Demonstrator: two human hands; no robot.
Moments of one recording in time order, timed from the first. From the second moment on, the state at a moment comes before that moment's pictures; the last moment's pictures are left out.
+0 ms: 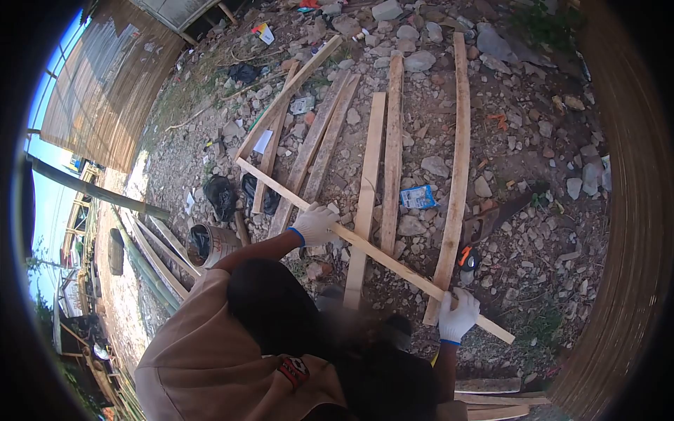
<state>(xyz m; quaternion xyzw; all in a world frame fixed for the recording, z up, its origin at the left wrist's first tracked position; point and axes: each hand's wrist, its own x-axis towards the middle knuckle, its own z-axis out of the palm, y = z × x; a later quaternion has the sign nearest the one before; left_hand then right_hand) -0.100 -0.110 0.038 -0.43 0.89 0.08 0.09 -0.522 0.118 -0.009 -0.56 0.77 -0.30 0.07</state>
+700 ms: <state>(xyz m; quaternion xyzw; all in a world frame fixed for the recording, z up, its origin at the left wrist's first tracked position) -0.102 -0.132 0.039 -0.41 0.88 0.09 0.22 -0.530 0.119 0.007 -0.62 0.74 -0.24 0.12</state>
